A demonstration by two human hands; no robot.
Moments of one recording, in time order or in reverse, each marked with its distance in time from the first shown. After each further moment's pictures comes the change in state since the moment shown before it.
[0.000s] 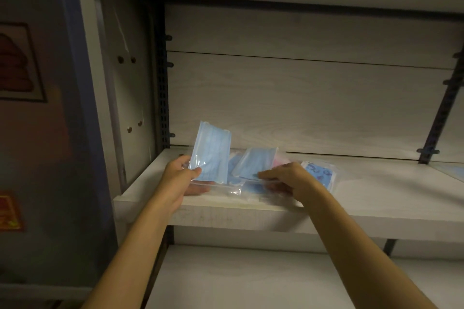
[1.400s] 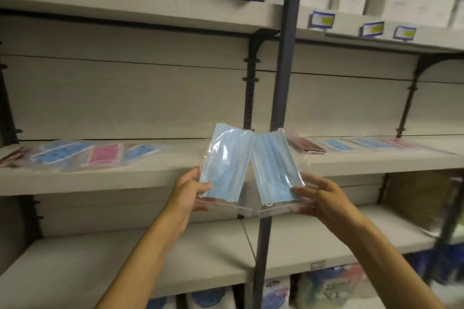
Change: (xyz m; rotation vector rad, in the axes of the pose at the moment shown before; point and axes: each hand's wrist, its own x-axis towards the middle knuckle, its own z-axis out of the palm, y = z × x) left_hand -0.308 -0.028 0.447 -0.025 -0.322 0.057; right_hand -0.256 0.257 -0.500 0.404 0.007 -0.428
